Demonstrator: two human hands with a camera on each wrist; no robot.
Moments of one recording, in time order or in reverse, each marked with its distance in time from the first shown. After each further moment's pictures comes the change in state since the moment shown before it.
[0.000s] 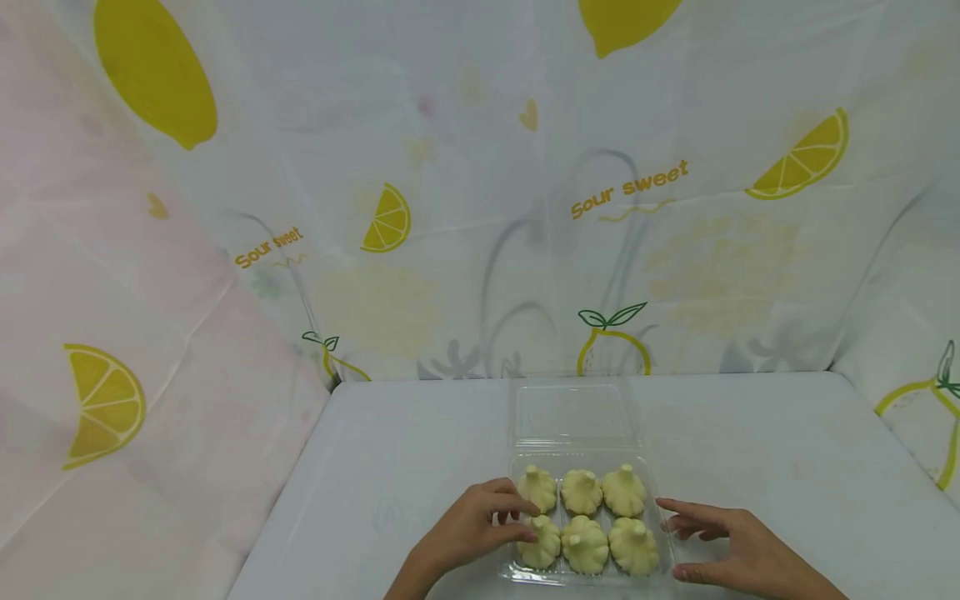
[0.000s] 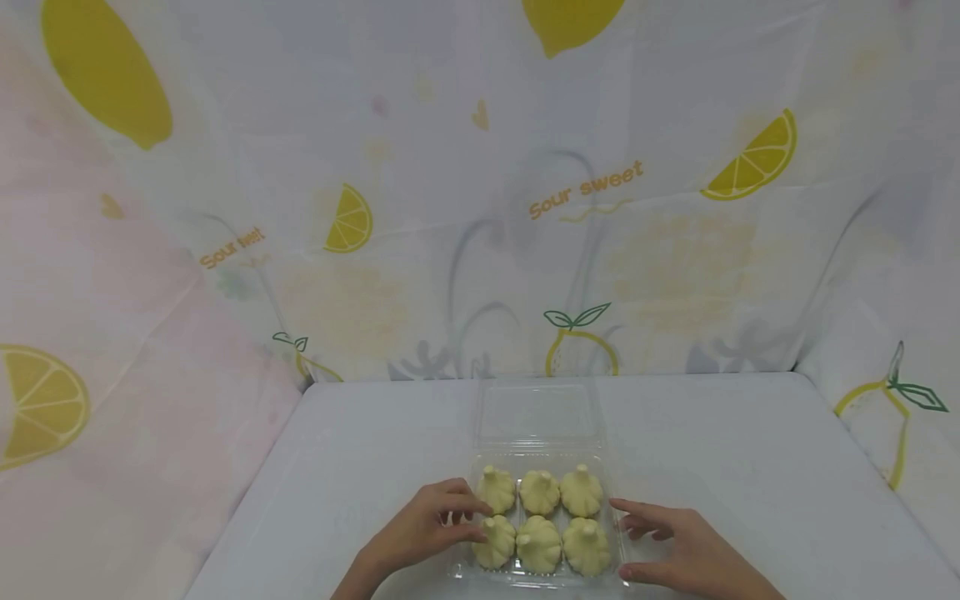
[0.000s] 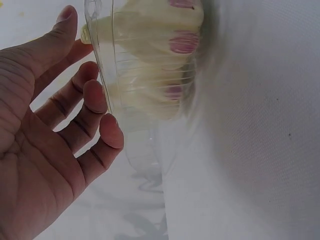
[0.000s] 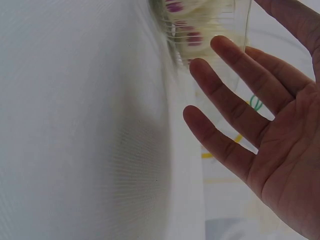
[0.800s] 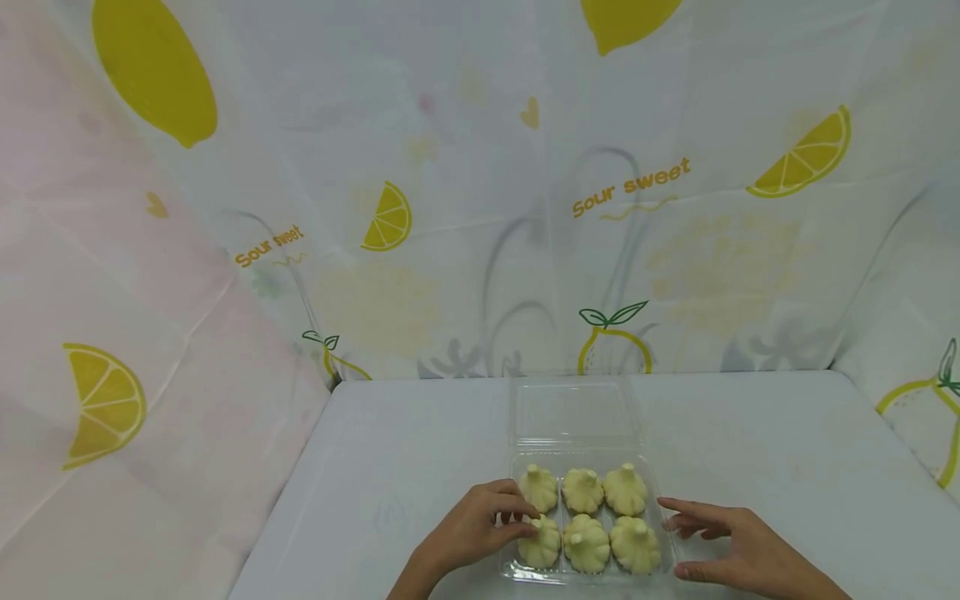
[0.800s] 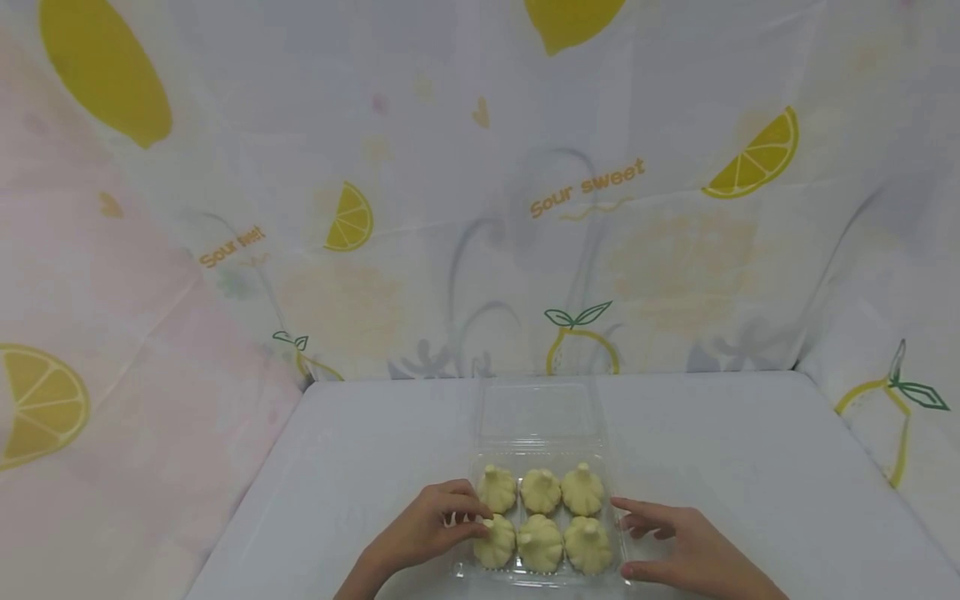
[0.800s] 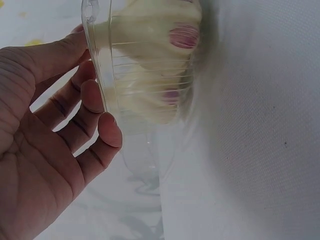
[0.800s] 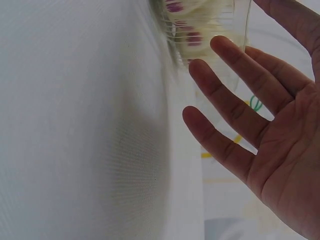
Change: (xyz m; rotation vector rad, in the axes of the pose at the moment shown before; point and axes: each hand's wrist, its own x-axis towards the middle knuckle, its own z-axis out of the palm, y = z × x) left_hand 0.001 -0.002 0.003 0.036 0.002 0.057; right_hand 0.000 0.001 -0.001 -0.002 -0.007 0.005
